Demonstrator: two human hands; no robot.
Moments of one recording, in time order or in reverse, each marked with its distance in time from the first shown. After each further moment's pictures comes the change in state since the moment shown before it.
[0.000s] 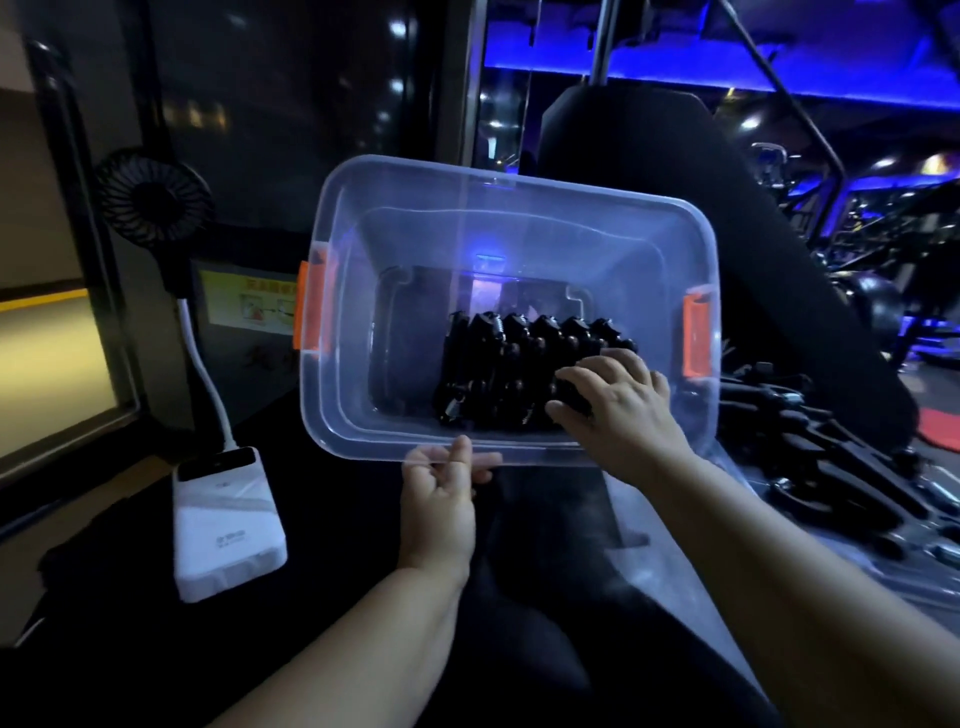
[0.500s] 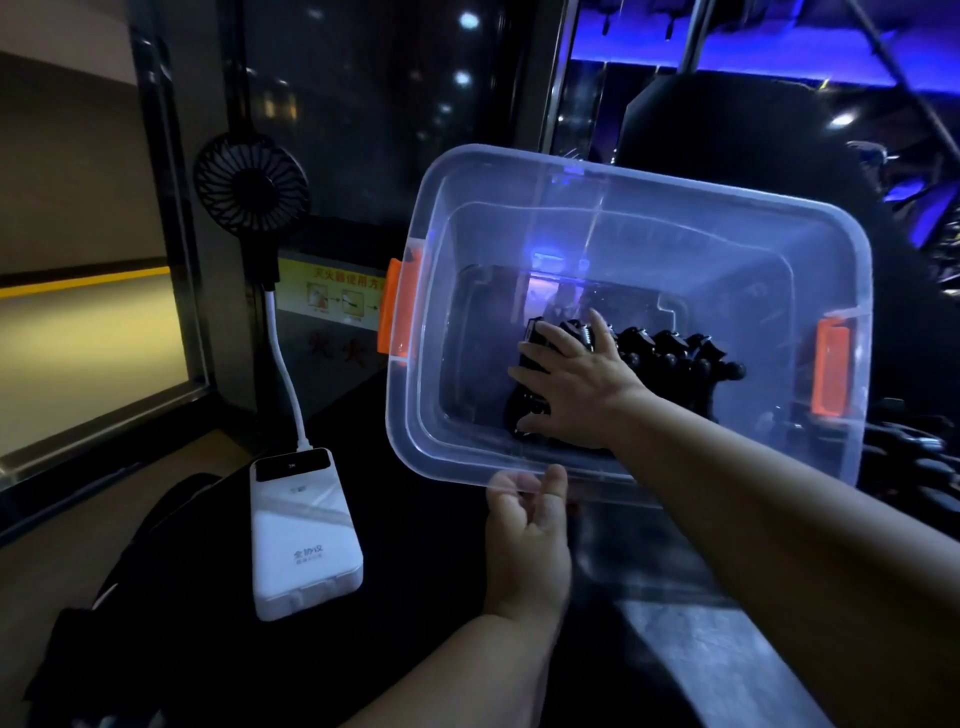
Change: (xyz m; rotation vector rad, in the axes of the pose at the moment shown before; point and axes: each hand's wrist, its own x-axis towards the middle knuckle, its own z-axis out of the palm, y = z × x) left_hand 0.009 -0.016 -0.002 -0.007 0.057 -0.059; right_hand 0.098 -0.083 0.043 -0.408 -0.365 -0.456
